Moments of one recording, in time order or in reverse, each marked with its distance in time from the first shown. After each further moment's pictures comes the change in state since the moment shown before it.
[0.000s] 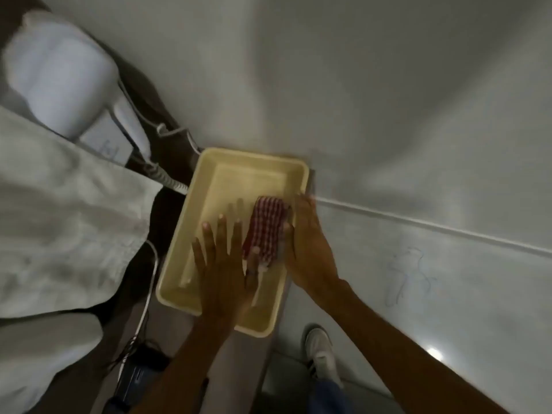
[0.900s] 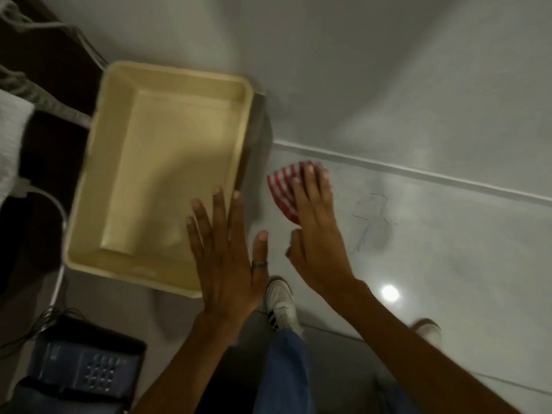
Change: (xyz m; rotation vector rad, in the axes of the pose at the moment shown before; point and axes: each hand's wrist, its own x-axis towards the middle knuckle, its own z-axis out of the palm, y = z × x) left_hand -0.067 0.100 0.064 -0.127 0.019 -0.010; right_hand -0.079 0.133 -0.005 -0.099 0.064 -0.060
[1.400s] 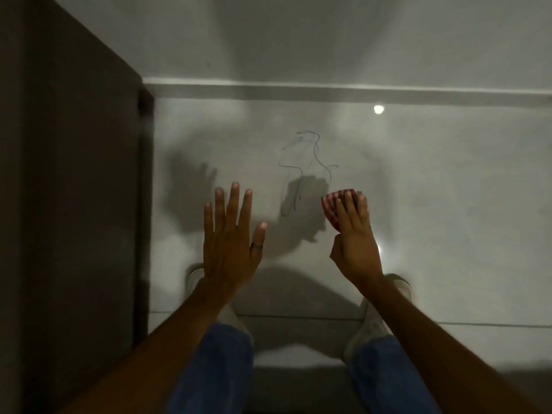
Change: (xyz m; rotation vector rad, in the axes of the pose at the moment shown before) left_hand -0.093 0.083 0.299 -0.003 -0.337 0.334; right_hand -0.176 0.367 0.024 -0.200 -0.038 0.488
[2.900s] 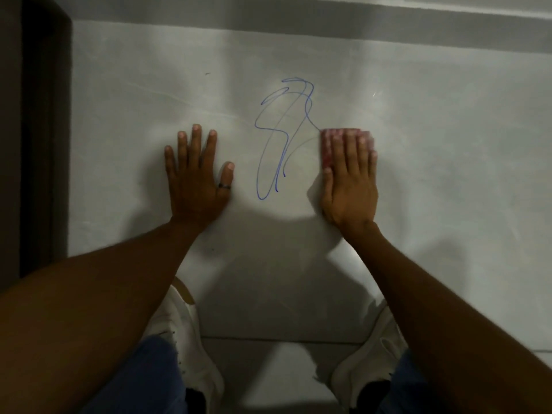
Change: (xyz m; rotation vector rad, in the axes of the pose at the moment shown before) left_hand 0.093 -0.059 0.185 0.083 0.253 -0.095; right_hand 0.124 0.089 0.095 -0.321 0.347 -0.162
